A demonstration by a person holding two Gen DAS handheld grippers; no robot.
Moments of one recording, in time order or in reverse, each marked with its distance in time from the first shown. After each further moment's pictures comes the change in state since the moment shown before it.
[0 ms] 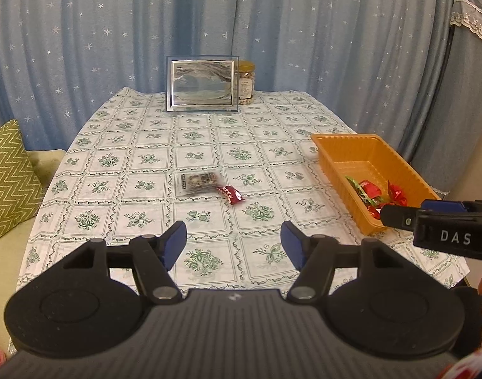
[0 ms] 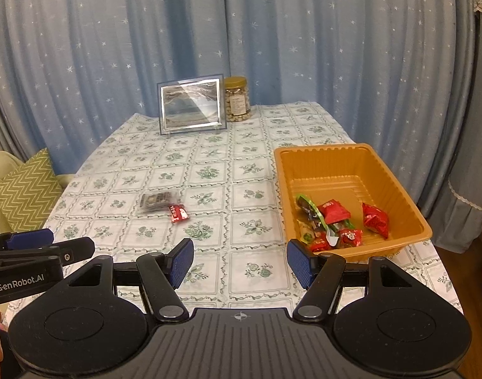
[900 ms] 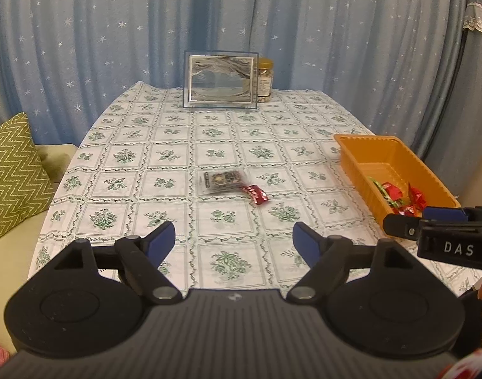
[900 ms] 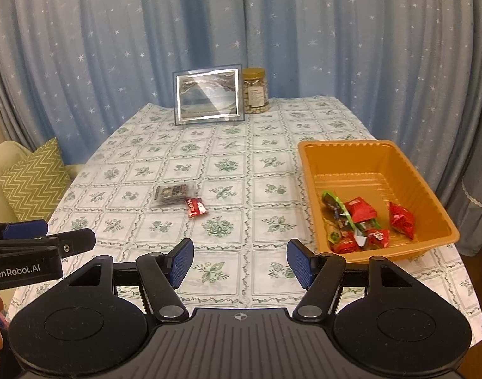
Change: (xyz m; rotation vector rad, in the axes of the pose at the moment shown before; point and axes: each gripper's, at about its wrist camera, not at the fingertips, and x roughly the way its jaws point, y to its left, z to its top) left arm 0.016 0.034 0.002 -0.026 0.011 0.031; right arm 0.032 0.022 0.000 -0.028 0.034 0.036
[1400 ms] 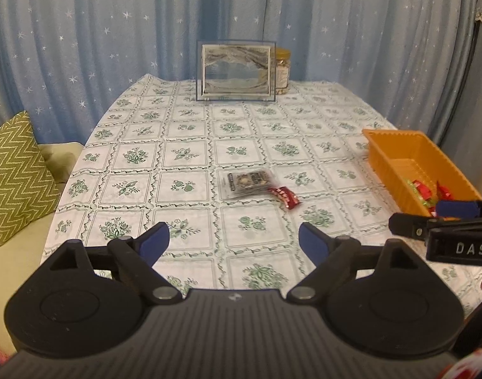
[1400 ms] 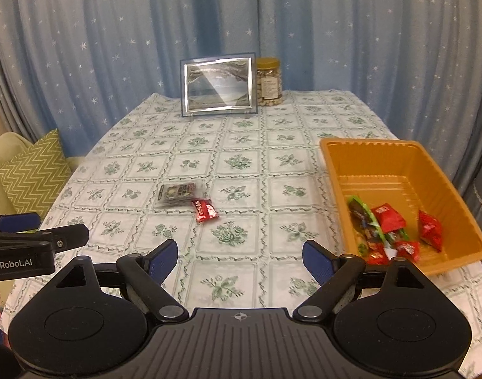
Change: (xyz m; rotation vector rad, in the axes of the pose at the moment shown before) left arm 0.049 0.034 0.014 0.027 0.038 0.026; right arm 0.056 0.013 0.015 -0.024 0.026 0.027
